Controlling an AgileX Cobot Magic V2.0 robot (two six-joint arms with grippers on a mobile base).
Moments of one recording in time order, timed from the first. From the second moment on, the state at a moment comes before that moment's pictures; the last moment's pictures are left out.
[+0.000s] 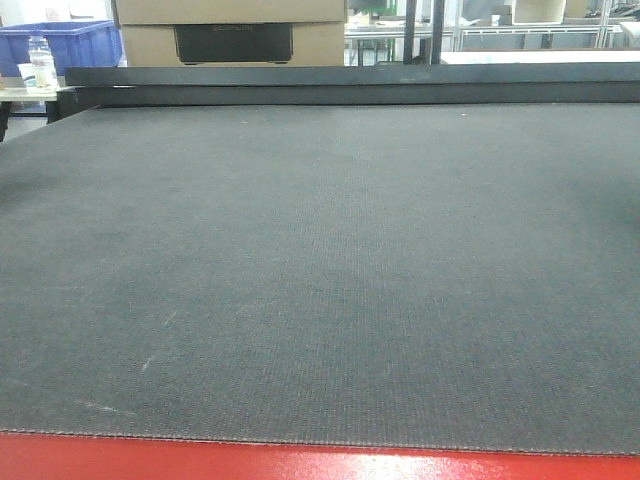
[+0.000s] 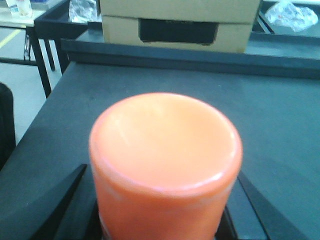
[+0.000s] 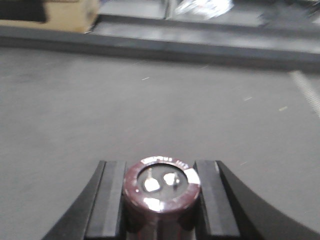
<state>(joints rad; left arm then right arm) -0.12 1.28 -1.35 0.00 0.47 -0.03 0.03 1.04 -1.19 0.09 0.58 -0.06</state>
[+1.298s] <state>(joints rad) -0.23 0.89 -1.20 0.00 0.71 0.00 0.12 0.87 -1.24 0.19 0.82 -0.06</state>
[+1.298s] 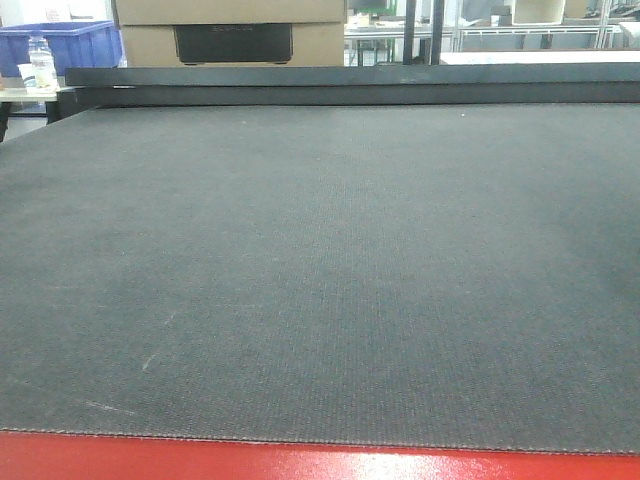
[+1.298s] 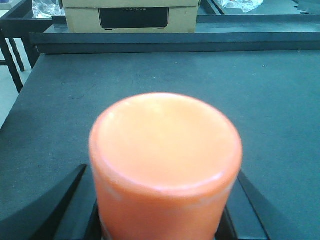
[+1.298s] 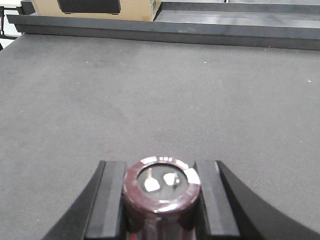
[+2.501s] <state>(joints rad) -0.23 0.89 -1.20 0.00 0.71 0.00 0.12 0.87 -1.24 0.19 0.78 -0.06</state>
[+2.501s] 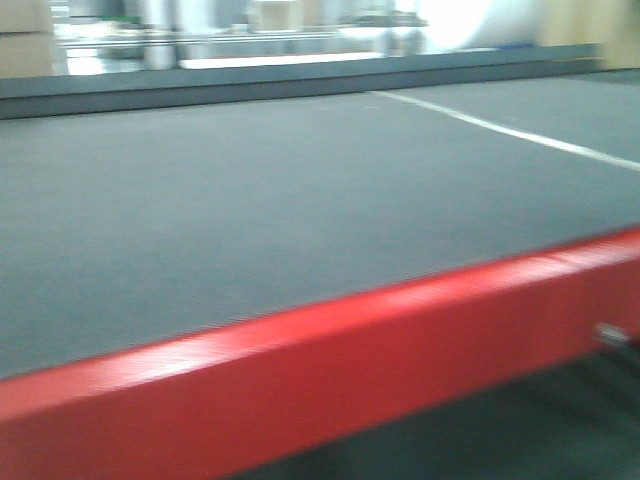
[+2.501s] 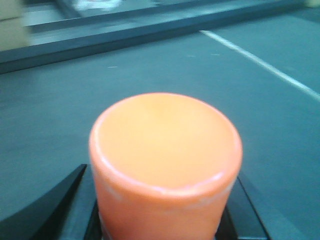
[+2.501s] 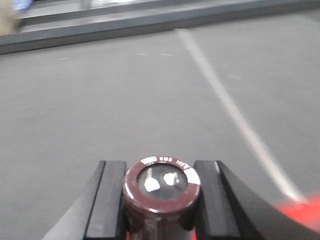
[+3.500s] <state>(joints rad) -0.23 0.89 -1.20 0.00 0.71 0.00 0.12 0.87 -1.24 0.19 0.78 -0.06</state>
